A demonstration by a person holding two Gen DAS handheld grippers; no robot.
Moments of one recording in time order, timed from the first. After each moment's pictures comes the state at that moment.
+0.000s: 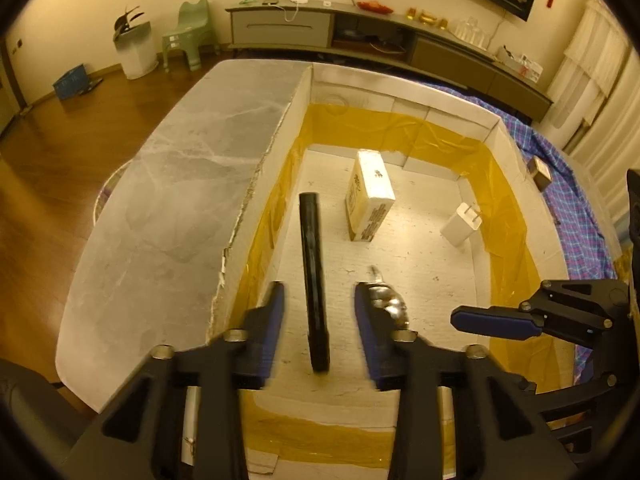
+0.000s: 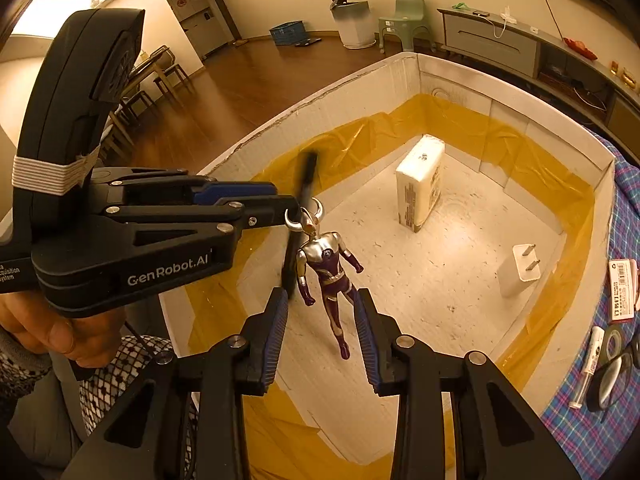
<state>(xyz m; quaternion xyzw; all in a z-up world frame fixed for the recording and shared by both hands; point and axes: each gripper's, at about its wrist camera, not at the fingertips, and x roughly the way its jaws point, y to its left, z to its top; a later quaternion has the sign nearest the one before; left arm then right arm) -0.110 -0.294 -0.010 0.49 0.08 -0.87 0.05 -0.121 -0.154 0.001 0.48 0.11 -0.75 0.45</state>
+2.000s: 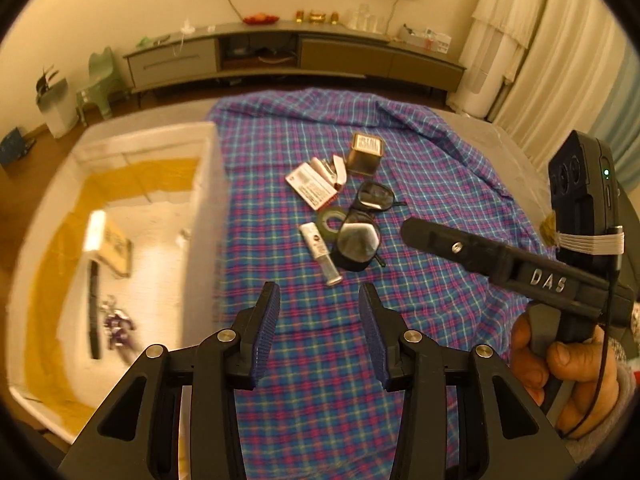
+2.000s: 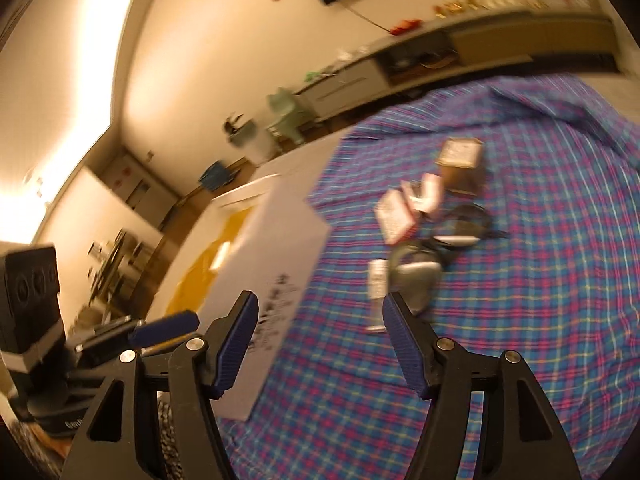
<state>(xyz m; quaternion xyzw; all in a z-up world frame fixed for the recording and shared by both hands) -0.134 -0.042 0.026 0.47 0.03 -0.88 -0.07 -0.178 0.146 0.002 0.43 -0.21 -0.82 0.31</state>
